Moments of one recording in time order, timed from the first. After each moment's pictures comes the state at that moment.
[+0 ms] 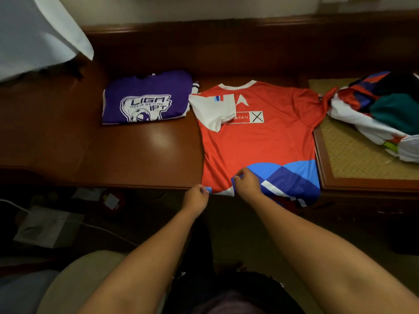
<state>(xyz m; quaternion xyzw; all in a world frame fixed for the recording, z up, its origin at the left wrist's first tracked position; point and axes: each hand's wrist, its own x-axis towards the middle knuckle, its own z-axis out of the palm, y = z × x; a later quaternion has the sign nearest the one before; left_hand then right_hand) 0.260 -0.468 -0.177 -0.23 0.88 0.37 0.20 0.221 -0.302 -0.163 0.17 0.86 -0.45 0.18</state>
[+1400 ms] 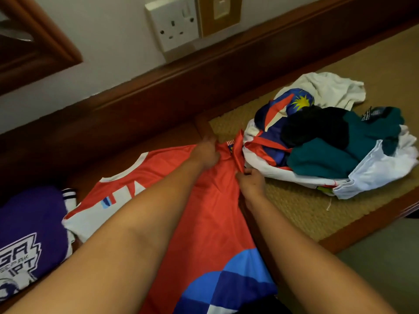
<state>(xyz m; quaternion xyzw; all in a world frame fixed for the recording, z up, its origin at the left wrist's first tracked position) -0.185 -0.113 -0.168 0.26 0.92 0.15 0.26 -0.046 -0.030 -0.193 0.52 0.65 -0.56 0.03</state>
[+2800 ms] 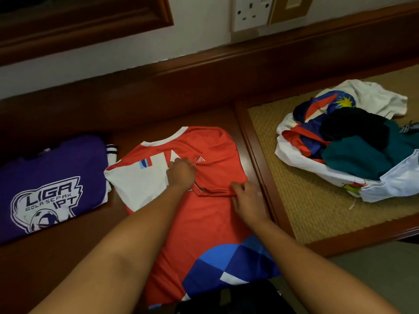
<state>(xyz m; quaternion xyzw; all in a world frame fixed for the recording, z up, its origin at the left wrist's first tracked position) -0.107 -0.299 -0.189 -0.01 0.97 0.16 0.17 0.029 -0.124 -0.201 0.07 0.97 -0.20 0.11</state>
